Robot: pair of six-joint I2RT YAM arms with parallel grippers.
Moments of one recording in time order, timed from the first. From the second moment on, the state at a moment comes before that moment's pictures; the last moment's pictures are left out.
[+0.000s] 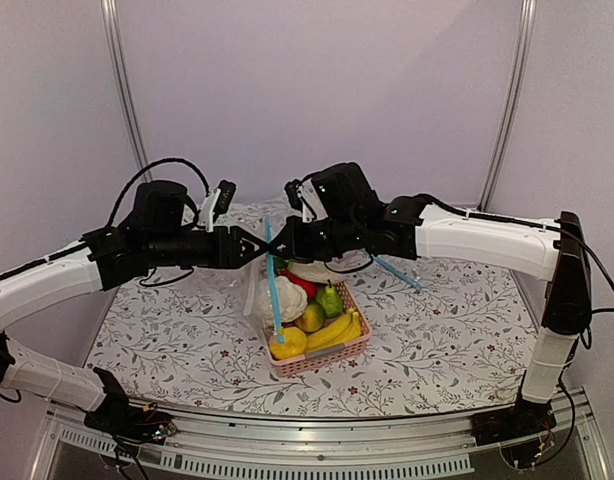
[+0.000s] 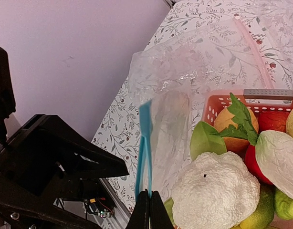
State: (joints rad) left arm -0.72 1.18 0.95 -0.21 0.25 -0.51; right arm 1.02 1.86 1.63 -0.28 -0.16 0.72
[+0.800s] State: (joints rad) left arm -0.72 1.24 0.99 -0.29 0.11 -0.49; right arm 1.04 1.87 1.66 -0.29 -0.17 0.66
